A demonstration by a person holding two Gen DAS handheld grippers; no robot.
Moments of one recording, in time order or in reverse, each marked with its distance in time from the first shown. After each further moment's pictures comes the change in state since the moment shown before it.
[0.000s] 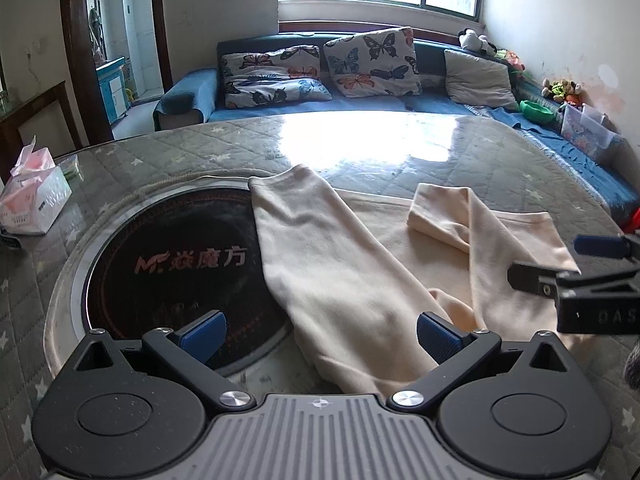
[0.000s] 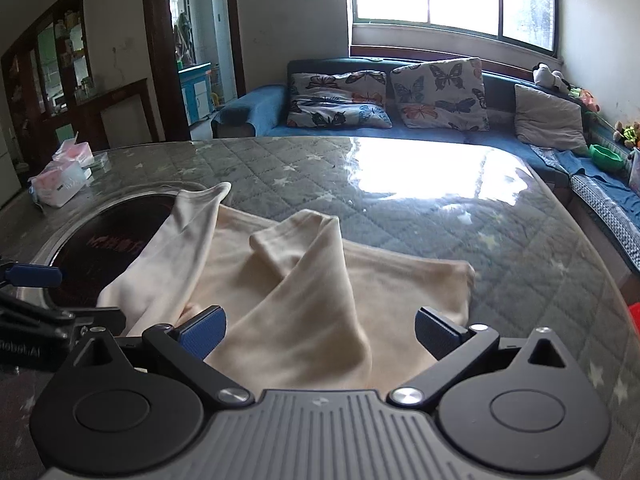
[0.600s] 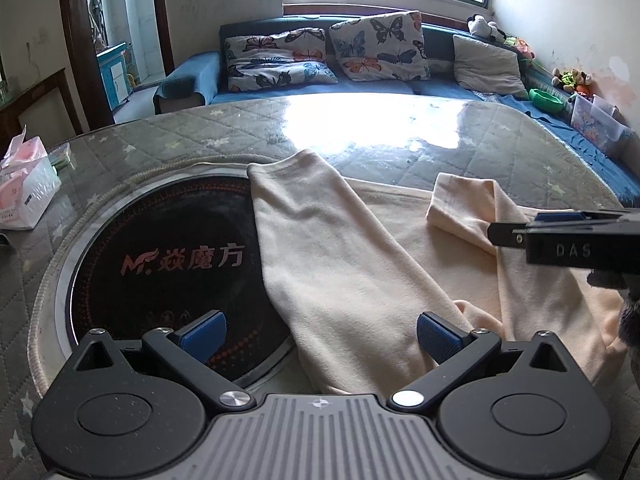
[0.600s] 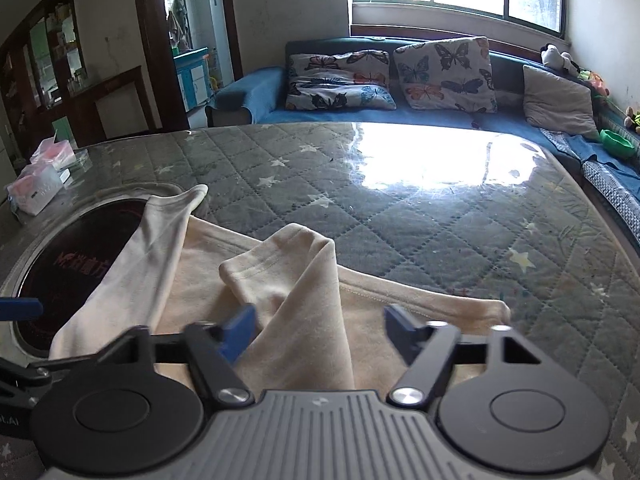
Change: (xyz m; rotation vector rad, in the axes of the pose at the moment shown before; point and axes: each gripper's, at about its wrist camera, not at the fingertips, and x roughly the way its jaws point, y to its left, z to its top) left arm 0.032 0.002 0.007 -0.006 0.054 0.015; right arm 0.061 -0.011 0.025 0.032 0.060 0.034
